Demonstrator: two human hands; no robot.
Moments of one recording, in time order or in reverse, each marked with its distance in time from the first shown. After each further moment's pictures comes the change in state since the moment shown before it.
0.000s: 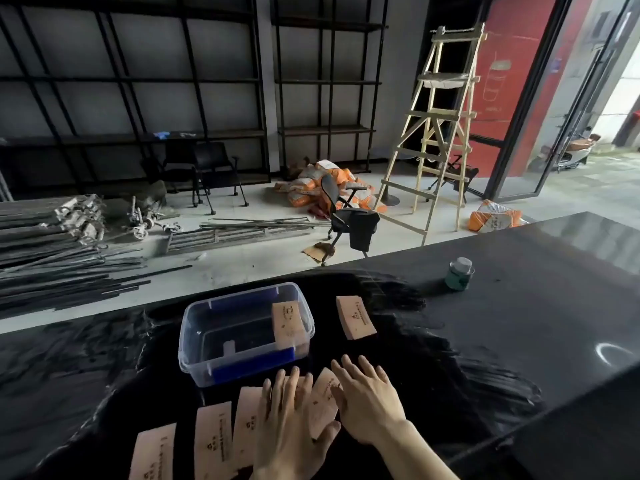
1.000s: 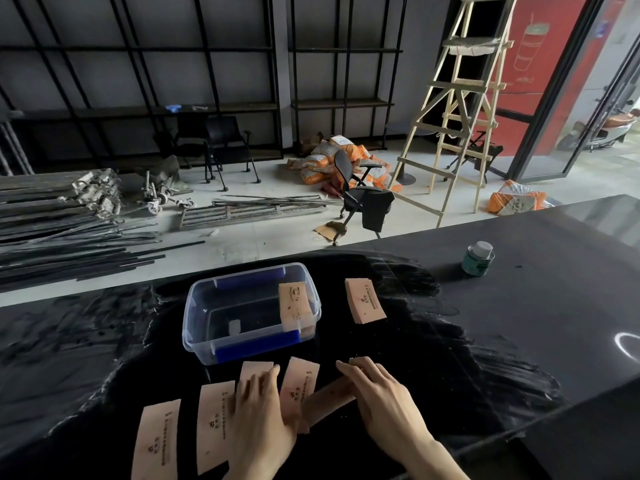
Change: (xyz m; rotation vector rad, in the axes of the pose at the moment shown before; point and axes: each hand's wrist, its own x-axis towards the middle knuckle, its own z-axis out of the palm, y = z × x) left_hand -0.018 -0.024 -0.026 -0.257 -0.028 -0.351; right_hand -0.013 0.036 0.035 0.165 0.256 -0.245
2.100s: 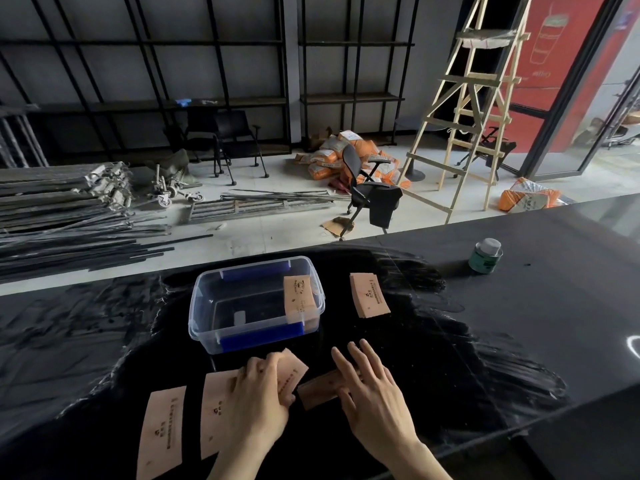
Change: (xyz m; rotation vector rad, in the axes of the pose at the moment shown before) left_hand 0.013 -0.007 -0.002 0.006 0.027 -0.002; right_hand -0.004 -0.021 0.015 -0.142 0.131 0.002
